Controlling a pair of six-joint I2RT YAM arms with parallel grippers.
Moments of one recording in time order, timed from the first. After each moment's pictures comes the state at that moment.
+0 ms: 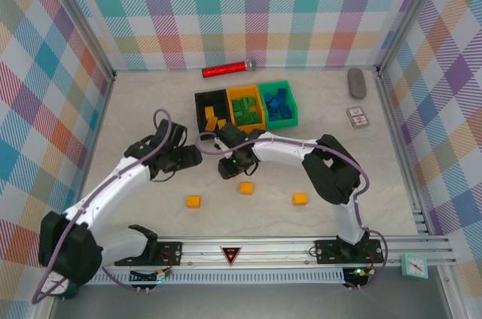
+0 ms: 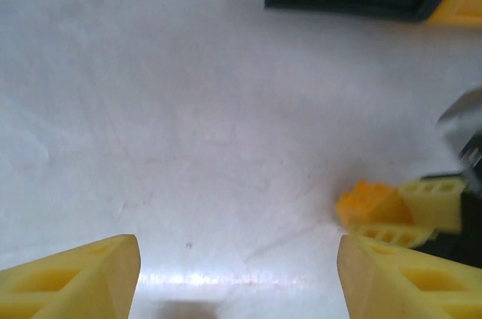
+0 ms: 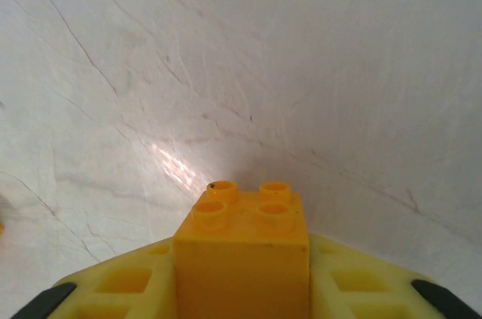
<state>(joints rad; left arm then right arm) -0.40 1.13 0.84 -0.76 -0.02 -0.64 0.90 2.02 1.44 -0.61 -0.16 0.28</state>
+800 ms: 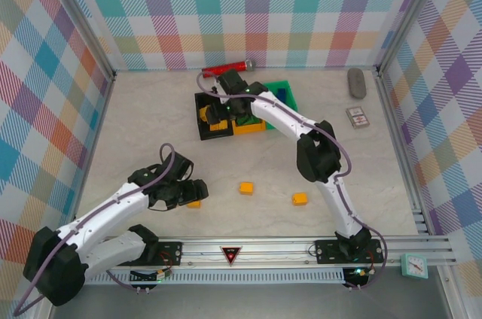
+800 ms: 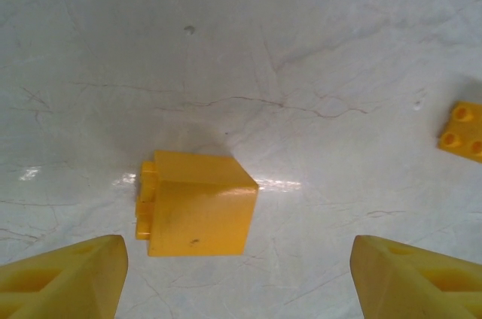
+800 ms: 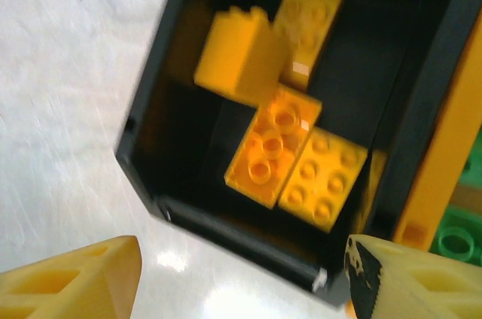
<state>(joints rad) -0.58 1.00 0.60 -0.82 0.11 -0.82 0.72 2.30 2.12 -0.81 -0.18 0.29</state>
